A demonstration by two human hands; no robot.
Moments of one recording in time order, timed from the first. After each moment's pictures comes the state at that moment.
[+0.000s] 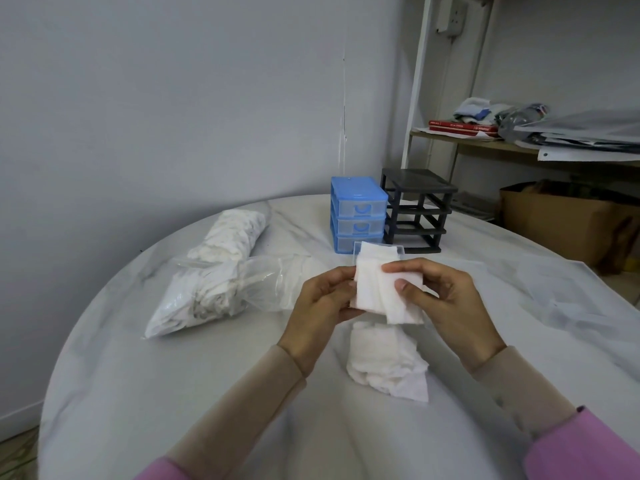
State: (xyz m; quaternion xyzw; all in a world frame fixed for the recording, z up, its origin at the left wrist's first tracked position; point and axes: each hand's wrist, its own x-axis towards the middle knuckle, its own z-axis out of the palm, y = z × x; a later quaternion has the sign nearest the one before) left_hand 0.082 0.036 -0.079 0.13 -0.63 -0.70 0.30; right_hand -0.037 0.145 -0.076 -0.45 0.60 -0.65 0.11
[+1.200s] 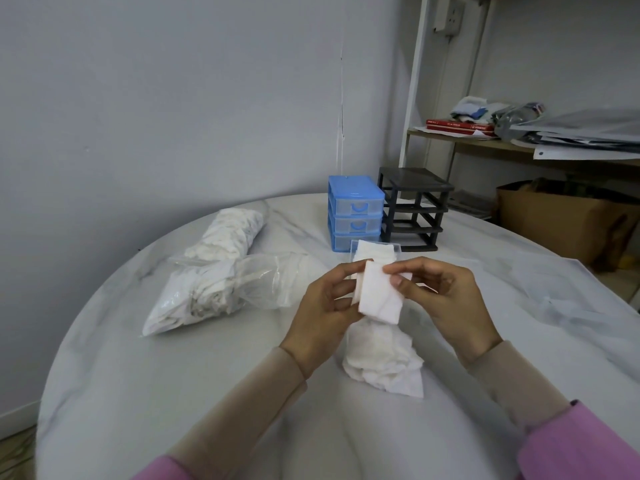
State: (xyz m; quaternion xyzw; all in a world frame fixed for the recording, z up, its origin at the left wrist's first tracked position) left_hand 0.078 0.037 -0.087 0.09 -0.70 -0.64 0.31; right_hand -0.037 0.146 -0.072 -0.43 0.60 -0.66 0.10
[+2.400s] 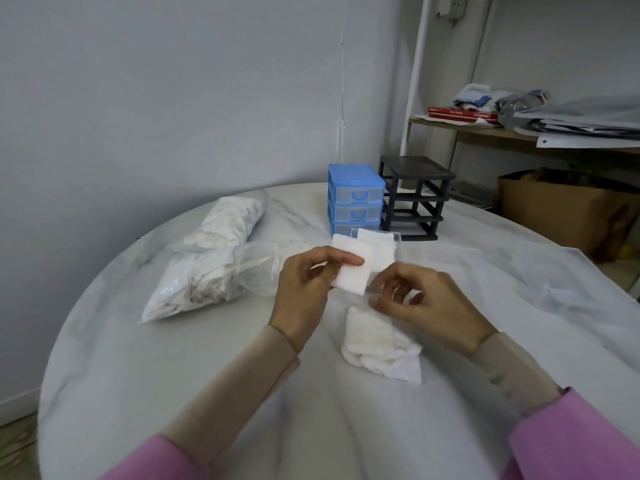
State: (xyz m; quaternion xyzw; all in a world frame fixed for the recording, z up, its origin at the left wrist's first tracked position) left_hand 0.086 0.031 -0.079 0.13 -0.68 -0.60 0.40; right_hand -0.035 0.150 -0.073 -0.52 0.74 -0.42 0.09
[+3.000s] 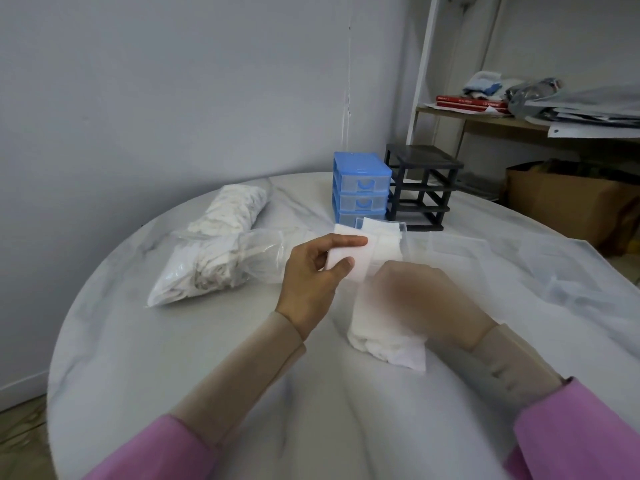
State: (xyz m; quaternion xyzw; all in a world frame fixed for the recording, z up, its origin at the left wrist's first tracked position) left_hand 0.083 0.026 -0.085 0.13 -0.70 -0.57 0.40; right_hand -0.032 0.146 -0.080 -0.57 0.71 -0.40 0.13
